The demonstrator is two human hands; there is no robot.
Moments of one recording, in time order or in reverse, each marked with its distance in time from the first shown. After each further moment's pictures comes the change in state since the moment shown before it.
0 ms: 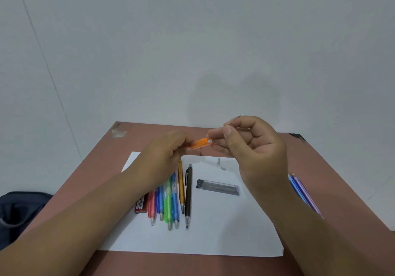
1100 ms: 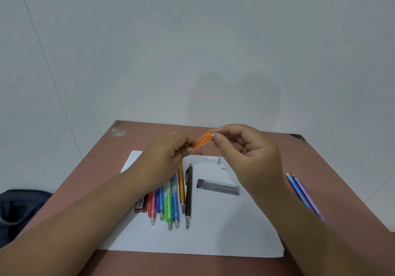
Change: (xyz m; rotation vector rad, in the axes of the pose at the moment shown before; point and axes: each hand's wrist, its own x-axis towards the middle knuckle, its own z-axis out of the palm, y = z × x) left_hand -0.001 0.002 0.002 -0.058 0.004 0.029; right_hand 0.003 0.019 -0.006 -0.306 -0.045 -0.144
